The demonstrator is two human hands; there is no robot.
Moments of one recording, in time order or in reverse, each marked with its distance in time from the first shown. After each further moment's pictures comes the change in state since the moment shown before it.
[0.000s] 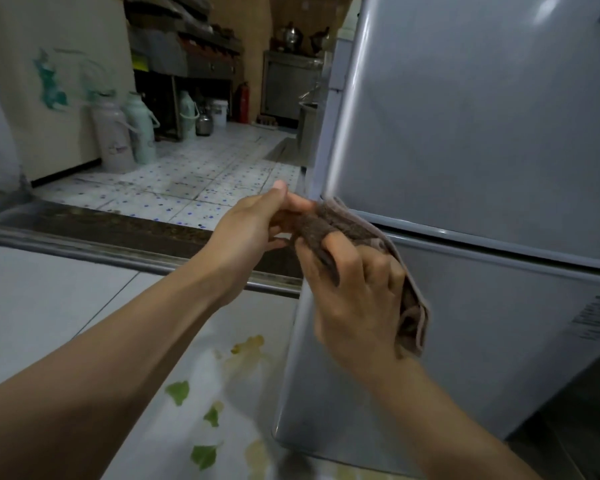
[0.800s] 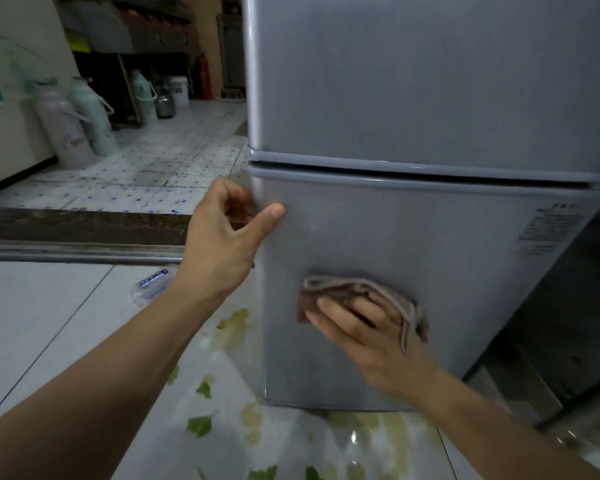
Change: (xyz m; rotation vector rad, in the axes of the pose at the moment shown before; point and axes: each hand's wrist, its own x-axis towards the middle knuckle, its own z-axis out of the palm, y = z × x) left_hand -0.026 -0.031 0.039 0.288 0.202 0.215; right_hand -0.137 0.062 -0.029 -0.042 -0.321 -0.313
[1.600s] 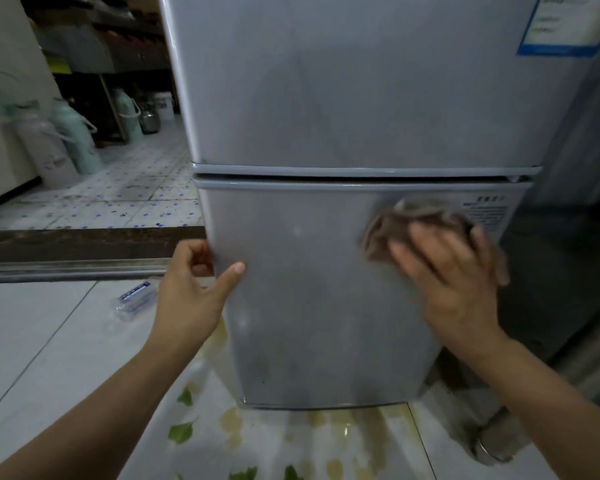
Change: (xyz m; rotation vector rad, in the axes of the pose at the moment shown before) left_hand -0.035 -0.046 0.014 0.177 0.088 -0.046; right_hand -0.038 0.106 -0.043 -0.025 0.098 0.331
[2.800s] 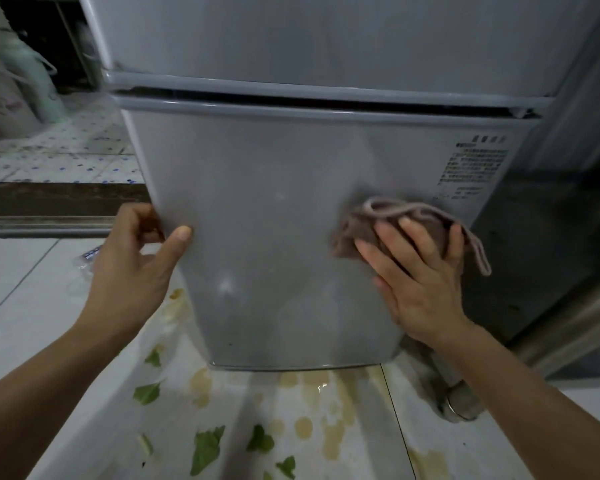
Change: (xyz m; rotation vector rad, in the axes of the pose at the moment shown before) left_hand -0.008 -0.030 0.003 0.156 -0.018 0.095; right_hand -0.057 -0.004 0.032 -0.005 -0.067 -0.057
